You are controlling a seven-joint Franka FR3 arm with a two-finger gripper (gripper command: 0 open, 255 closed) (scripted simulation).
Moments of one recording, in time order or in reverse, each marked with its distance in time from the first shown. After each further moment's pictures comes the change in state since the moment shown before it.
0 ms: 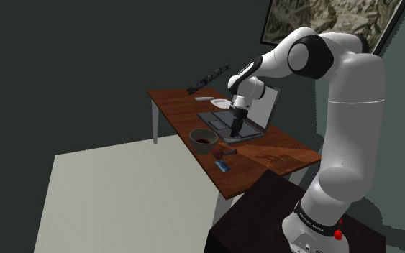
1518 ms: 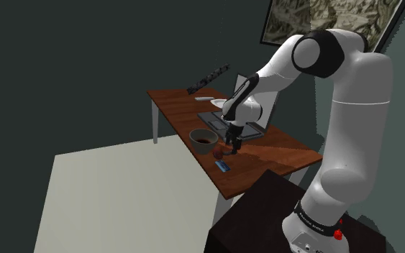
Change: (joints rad) arm 0.050 -0.050 0.121 -0.324 -0.086 0.603 -0.613
